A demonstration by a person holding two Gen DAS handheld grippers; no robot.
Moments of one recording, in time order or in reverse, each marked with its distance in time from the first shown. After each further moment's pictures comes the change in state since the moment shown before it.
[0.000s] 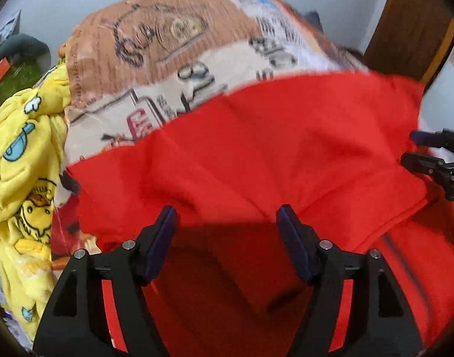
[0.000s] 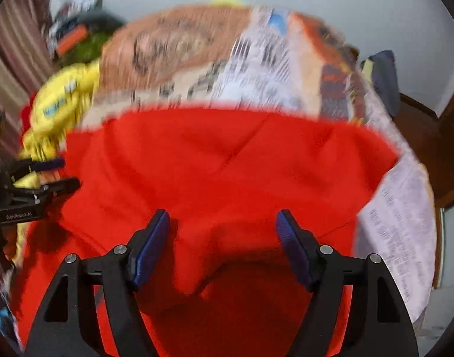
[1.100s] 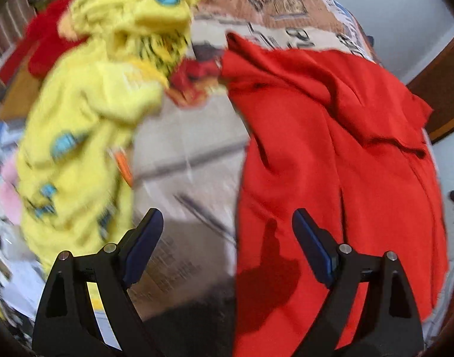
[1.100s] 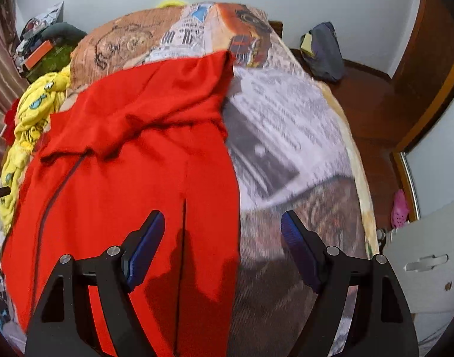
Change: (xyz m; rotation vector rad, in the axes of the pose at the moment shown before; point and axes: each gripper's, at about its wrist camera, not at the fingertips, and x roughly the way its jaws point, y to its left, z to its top) left arm -0.098 0.120 -0.177 -0.384 0.122 -0.052; right arm -0.110 -0.068 -0.125 0.192 -0.011 -0.114
